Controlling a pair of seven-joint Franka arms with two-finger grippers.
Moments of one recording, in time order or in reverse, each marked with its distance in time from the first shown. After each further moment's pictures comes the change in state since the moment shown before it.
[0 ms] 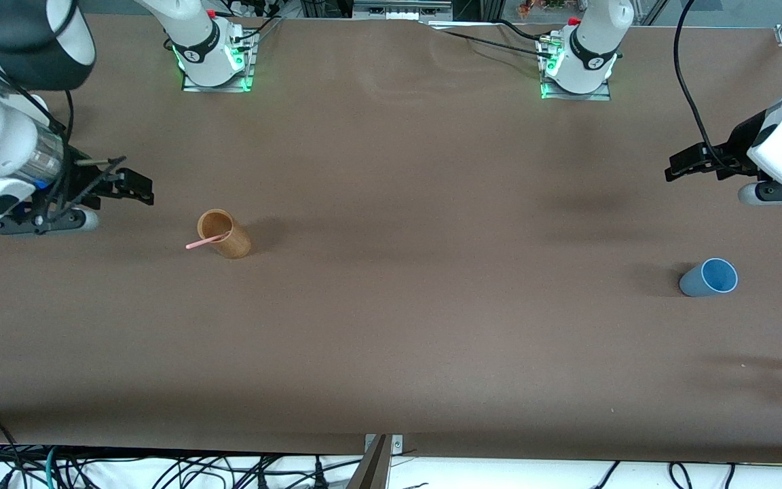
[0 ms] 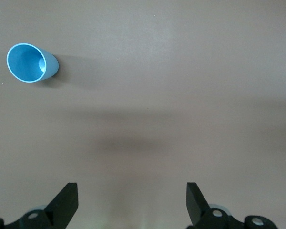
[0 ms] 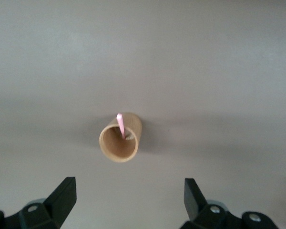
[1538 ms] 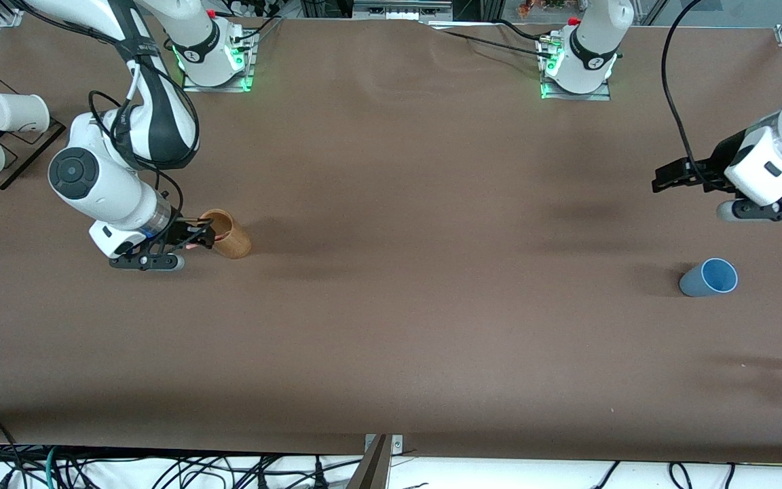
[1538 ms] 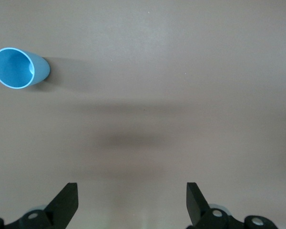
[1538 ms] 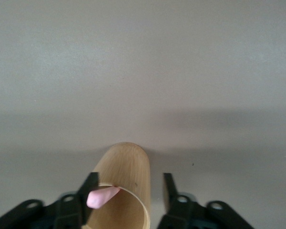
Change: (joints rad) left arm -0.026 0.078 -0.007 0.034 0.015 0.008 0.005; right arm 0.050 0.119 0.008 -0.330 0.000 0.490 0.128
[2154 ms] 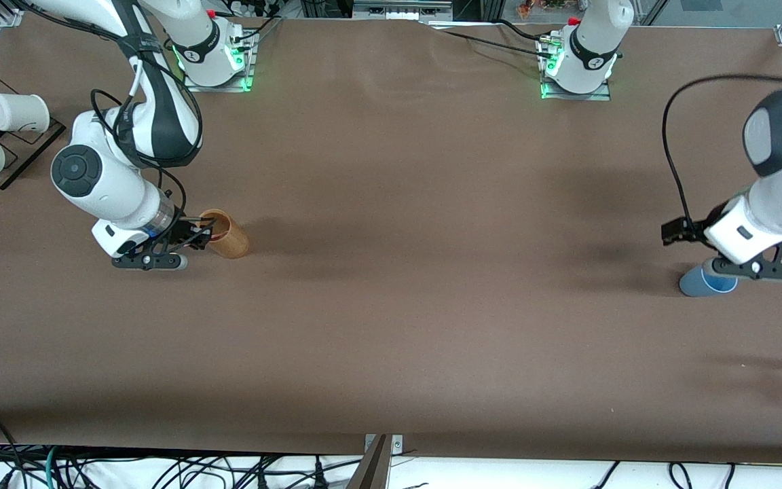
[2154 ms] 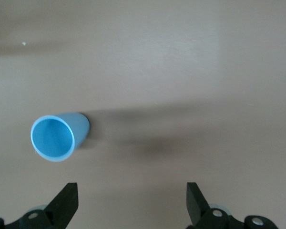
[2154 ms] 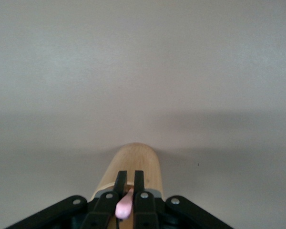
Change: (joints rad) left arm 0.014 0.216 0.078 -0.028 0.132 0.338 0.215; right arm 0.009 -0.009 0.010 0.040 0.001 -0.054 0.006
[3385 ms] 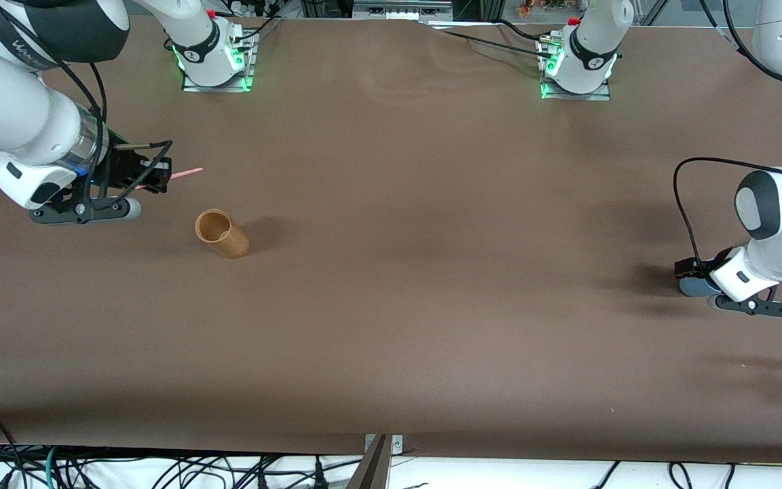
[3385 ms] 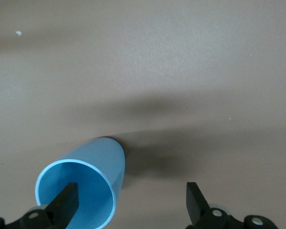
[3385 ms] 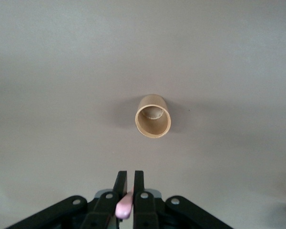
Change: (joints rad) left arm 0.134 0.216 0.008 -0.013 -0.007 0.236 0.151; right arm 0.016 -0.037 0.025 0.565 0.000 -0.724 -0.003
